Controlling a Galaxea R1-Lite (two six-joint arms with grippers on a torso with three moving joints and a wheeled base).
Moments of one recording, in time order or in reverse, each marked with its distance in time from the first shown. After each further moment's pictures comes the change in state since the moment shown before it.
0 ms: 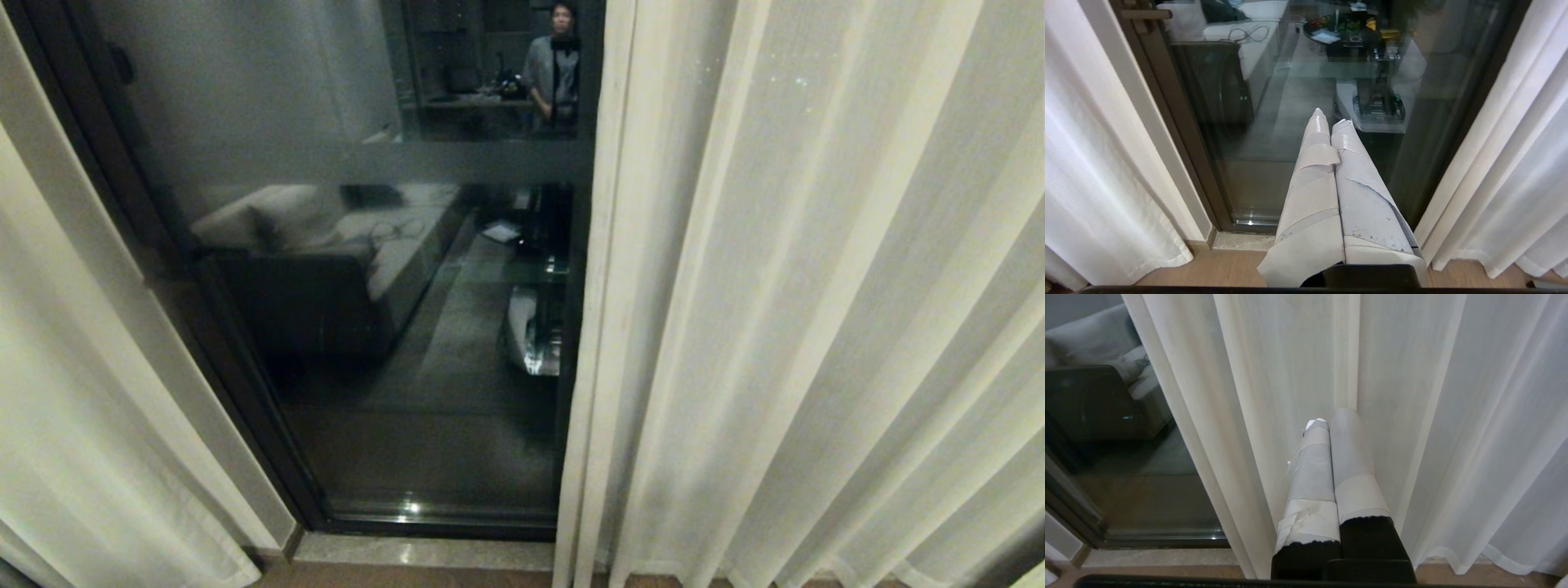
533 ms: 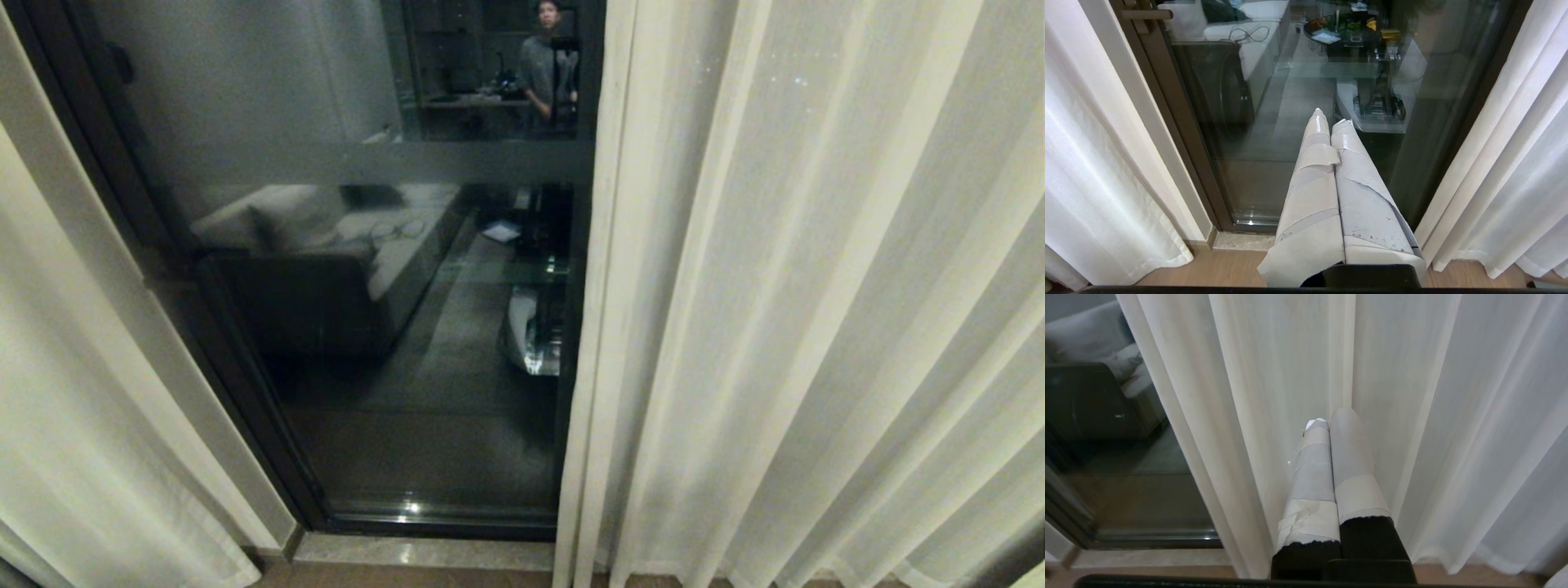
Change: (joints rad) left arm 0.000 0.000 -0.001 0.000 0.000 0.000; right arm -0.001 0.000 0.000 -0.002 -0.008 -0.028
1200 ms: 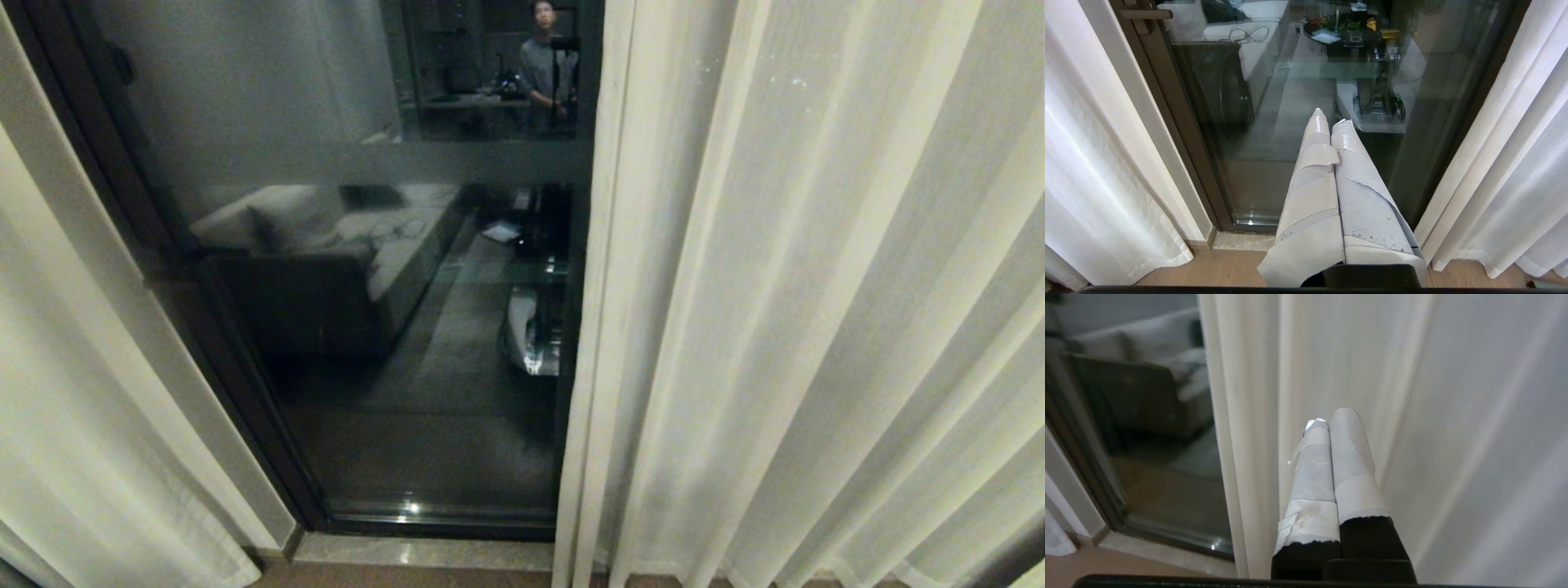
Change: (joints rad) left arm 0.000 0.000 0.000 0.000 0.000 0.000; right arm 0.006 0.388 -0.360 -0.095 0.205 -0.085
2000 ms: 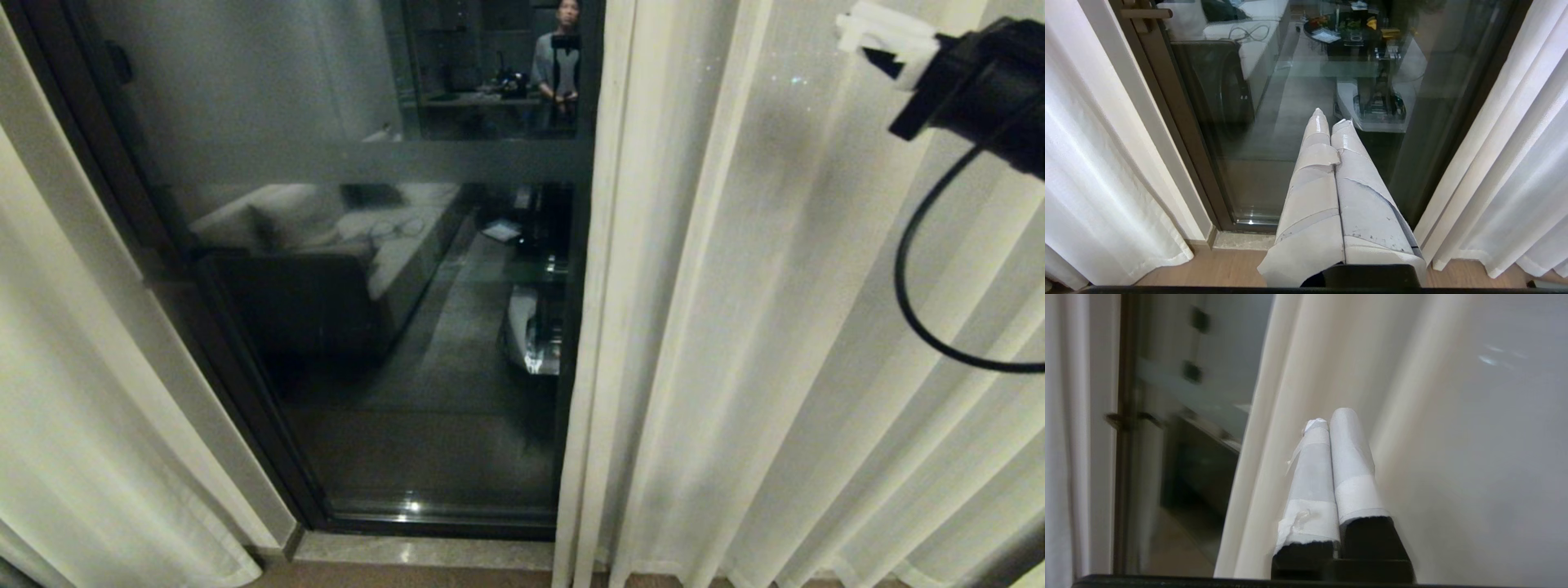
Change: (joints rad) left arm 0.000 0.000 0.000 0.000 0.000 0.000; right arm 0.129 1.204 -0.822 -0.727 0.346 -0.027
